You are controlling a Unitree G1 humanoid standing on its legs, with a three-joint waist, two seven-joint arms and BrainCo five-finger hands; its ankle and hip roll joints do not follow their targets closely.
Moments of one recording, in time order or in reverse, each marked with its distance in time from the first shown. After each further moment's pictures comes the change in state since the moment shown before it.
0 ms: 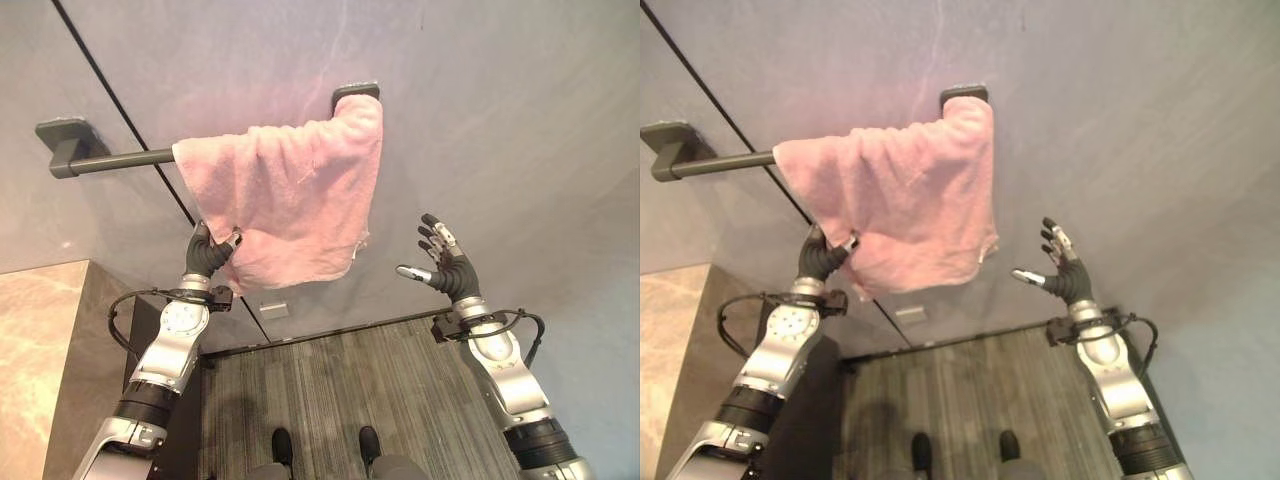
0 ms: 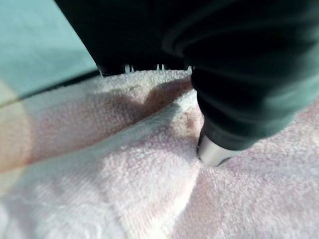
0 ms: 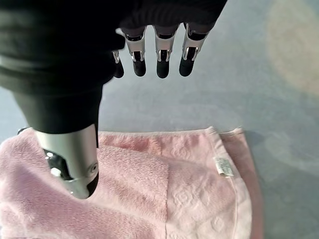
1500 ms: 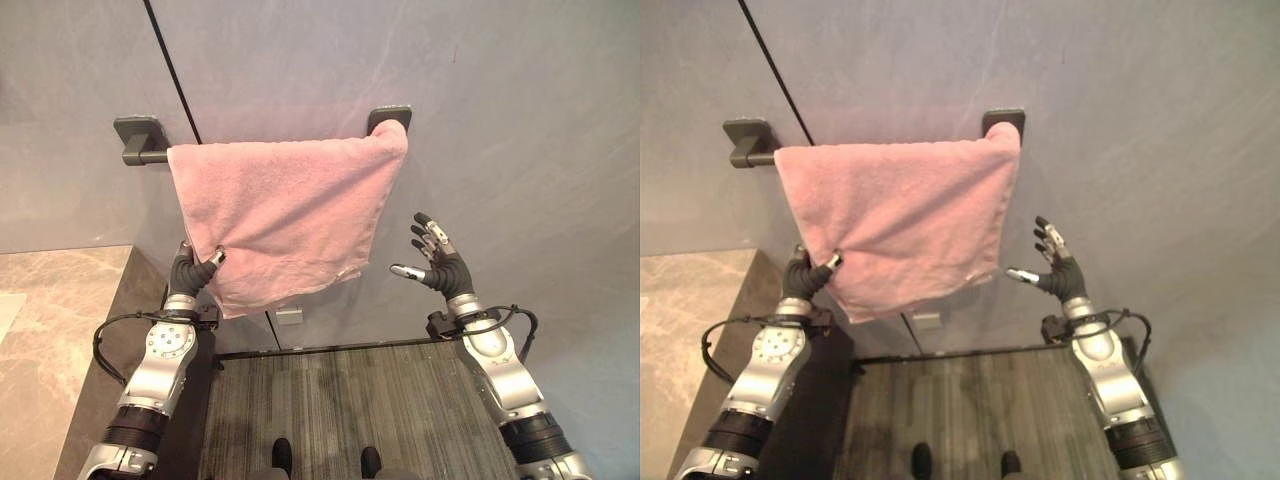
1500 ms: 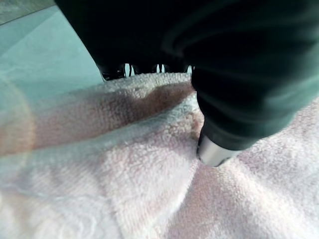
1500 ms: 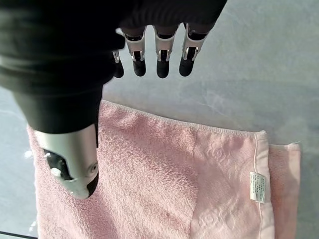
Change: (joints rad) left arm 0.109 0.000 0.047 -0.035 -0.029 0.000 -0.001; right arm -0.023 0.006 0.022 0.022 -0.001 0.001 0.006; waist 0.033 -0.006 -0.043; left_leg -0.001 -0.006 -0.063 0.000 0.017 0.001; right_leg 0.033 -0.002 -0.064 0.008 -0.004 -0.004
